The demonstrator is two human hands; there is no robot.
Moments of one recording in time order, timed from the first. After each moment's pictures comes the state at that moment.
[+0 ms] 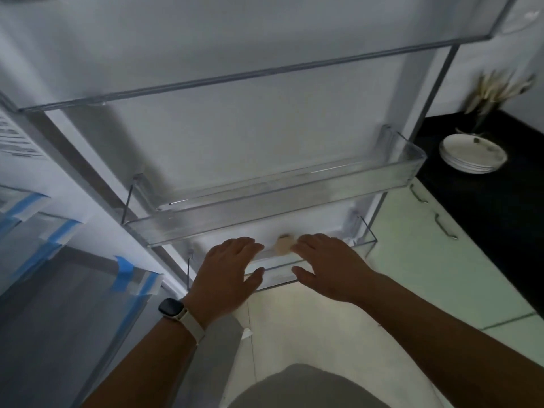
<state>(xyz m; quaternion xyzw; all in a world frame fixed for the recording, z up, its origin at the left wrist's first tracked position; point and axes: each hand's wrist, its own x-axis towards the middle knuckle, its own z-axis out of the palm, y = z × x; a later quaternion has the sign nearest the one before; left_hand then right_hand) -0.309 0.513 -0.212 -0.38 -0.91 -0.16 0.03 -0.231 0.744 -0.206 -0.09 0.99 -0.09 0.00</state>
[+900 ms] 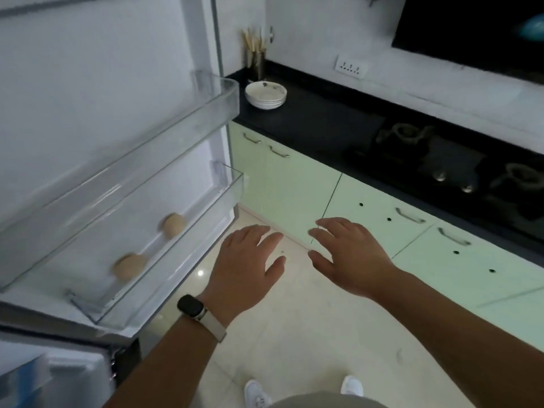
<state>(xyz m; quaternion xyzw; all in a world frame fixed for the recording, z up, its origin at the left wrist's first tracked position) -0.201 0.565 -0.217 -0.69 -0.70 -0.21 -0.03 0.005 0.662 -0.186 0.40 0.92 -0.02 0.01</state>
